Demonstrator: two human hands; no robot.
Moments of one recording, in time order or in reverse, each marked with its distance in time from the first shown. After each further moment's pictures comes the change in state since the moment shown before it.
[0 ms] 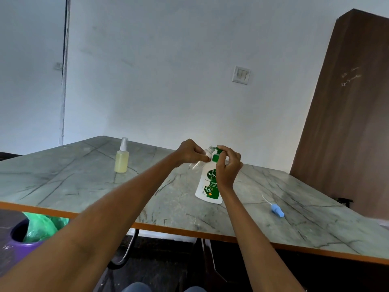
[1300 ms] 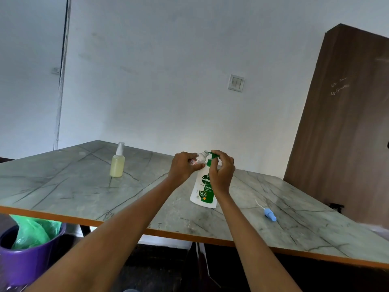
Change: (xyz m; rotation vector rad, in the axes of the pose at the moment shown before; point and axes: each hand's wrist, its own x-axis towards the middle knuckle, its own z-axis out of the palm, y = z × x) left_hand -0.019 -0.019 0.028 0.158 0.348 0.144; right_hand -0.004 -0.011 -0.009 -0.145 -0.154 -0.032
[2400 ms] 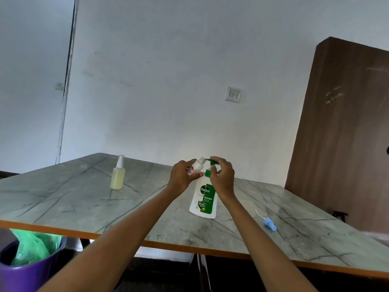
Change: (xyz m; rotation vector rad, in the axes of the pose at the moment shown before) left_hand 0.000 0.005 -0.001 -0.019 0.036 0.019; right_hand 0.022 -0.007 -0.018 -0.066 -0.201 -0.006
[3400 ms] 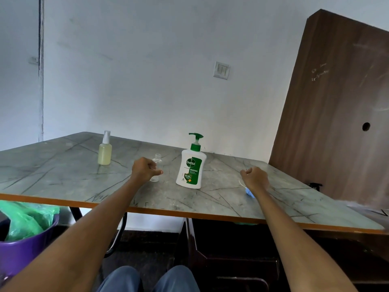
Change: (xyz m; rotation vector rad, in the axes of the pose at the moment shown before) left_hand -0.047 -0.064 -0.019 0.103 -0.025 -0.303; right_hand -0.032 0.100 -0.117 -0.548 -0.108 0.544
